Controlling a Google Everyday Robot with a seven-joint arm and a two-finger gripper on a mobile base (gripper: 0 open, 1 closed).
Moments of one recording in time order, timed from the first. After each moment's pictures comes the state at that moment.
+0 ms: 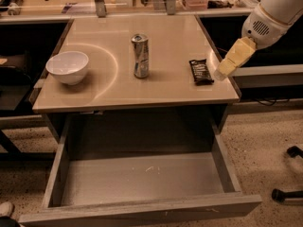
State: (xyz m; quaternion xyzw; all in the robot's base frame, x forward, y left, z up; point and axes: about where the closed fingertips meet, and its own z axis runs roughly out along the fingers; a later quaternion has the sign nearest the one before) arm 0.587 -0.228 0.912 -0.39 0.91 0.08 0.14
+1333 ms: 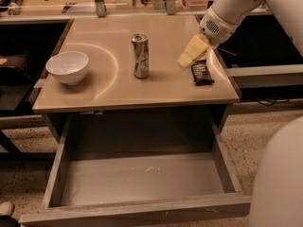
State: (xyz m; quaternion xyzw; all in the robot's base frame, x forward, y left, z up) arm 0.651 -0.146 0.887 -0.40 0.90 0.12 0.15
